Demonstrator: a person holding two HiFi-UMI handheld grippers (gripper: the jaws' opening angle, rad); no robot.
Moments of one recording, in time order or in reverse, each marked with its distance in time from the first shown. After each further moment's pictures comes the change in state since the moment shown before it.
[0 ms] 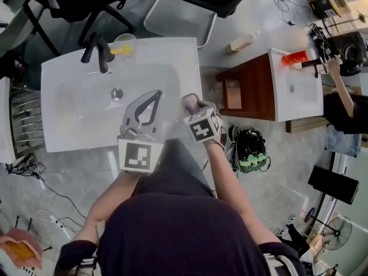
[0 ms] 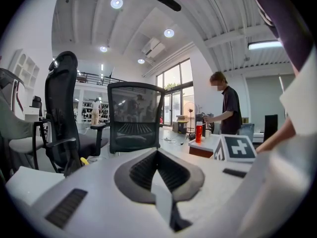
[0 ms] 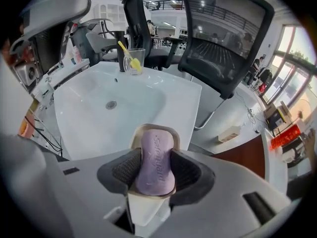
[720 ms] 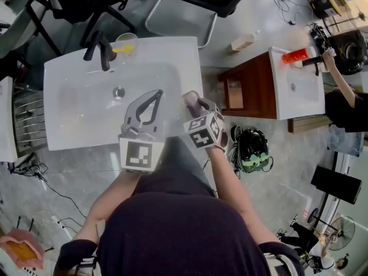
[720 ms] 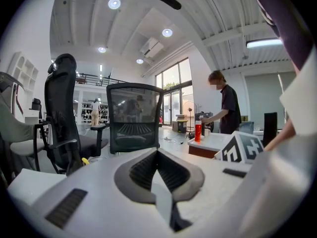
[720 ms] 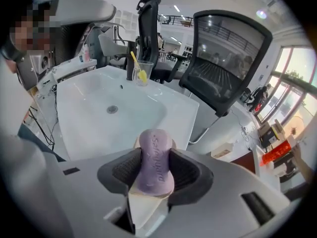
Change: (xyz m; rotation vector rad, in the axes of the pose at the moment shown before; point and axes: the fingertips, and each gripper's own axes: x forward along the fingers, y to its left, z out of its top) left arm -0.007 -0.006 0.001 0.013 0.003 0.003; right arm -0.017 0.002 0.011 -0.108 -0.143 -0.084
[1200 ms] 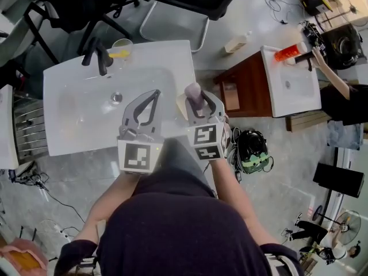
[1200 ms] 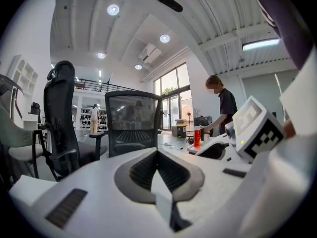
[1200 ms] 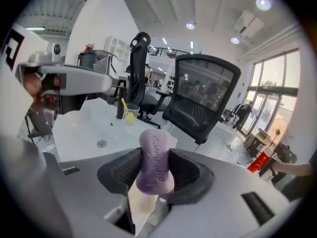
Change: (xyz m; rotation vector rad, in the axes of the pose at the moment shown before) left arm -0.006 -0.004 0.022 0.028 -0.068 -0.006; right arm -0.087 -0.029 0.072 0.065 -0.331 -0.178
